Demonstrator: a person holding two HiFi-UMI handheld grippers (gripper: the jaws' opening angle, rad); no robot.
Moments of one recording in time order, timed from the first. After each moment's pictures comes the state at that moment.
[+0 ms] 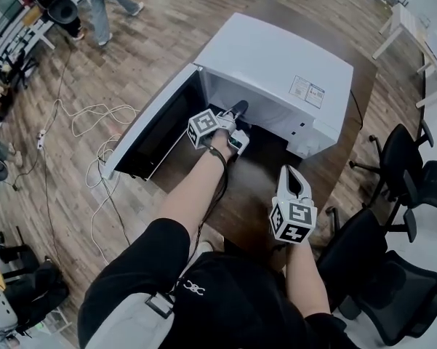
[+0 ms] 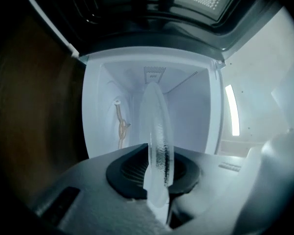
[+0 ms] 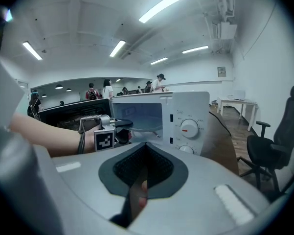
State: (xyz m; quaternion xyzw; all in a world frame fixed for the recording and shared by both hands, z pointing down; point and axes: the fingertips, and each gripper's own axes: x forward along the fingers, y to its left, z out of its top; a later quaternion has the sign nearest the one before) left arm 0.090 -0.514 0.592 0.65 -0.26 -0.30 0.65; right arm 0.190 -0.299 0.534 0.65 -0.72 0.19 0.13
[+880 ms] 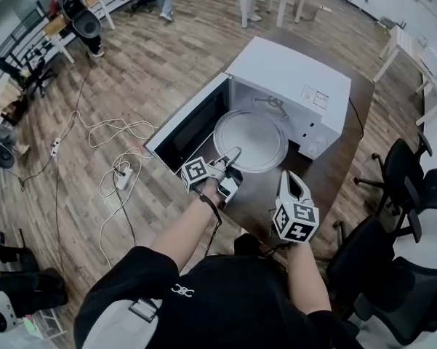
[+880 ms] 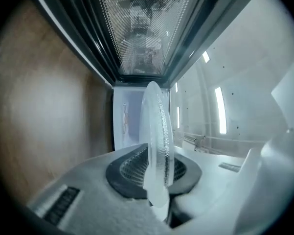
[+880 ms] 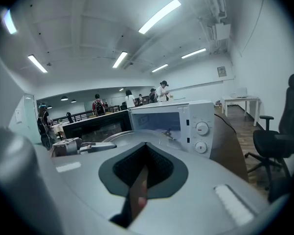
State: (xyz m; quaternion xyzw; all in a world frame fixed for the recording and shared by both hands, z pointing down) left arm -0.013 -0.331 0.564 0.65 -0.23 -0.31 0.65; right arm 0.122 -0.231 0.493 0.64 -0.74 0.18 0.07
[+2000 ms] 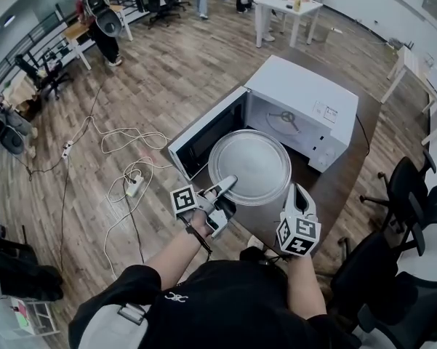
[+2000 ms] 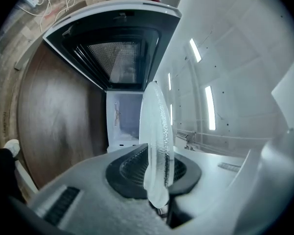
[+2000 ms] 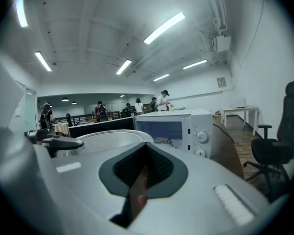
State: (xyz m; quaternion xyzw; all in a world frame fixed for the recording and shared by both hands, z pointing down) left arm -0.073 -0.225 0.490 0.67 -0.19 -0.32 0.64; right arm 0.100 -0.200 0.468 0.65 -0.74 0.13 0.05
